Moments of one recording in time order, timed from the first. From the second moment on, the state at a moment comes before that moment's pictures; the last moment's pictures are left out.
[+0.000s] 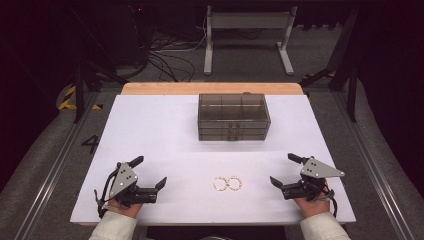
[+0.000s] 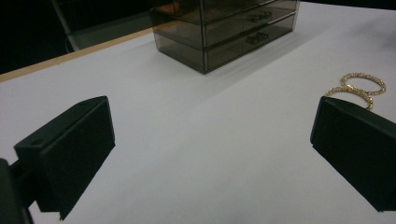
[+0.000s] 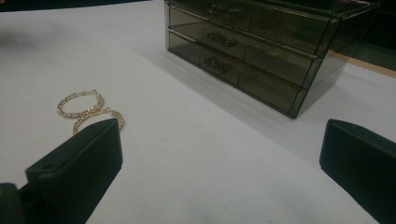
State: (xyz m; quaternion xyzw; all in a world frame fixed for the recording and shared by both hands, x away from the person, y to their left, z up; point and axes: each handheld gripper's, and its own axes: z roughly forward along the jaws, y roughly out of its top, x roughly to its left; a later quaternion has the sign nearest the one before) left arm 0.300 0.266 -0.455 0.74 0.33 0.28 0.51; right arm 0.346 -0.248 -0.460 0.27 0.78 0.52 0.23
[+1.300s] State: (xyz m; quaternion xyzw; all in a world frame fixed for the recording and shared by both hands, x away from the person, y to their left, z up) left arm 0.310 0.261 -0.463 0.75 0.31 0.28 0.51; right arm 0.348 -0.243 -0.458 0.28 0.78 0.51 0.22
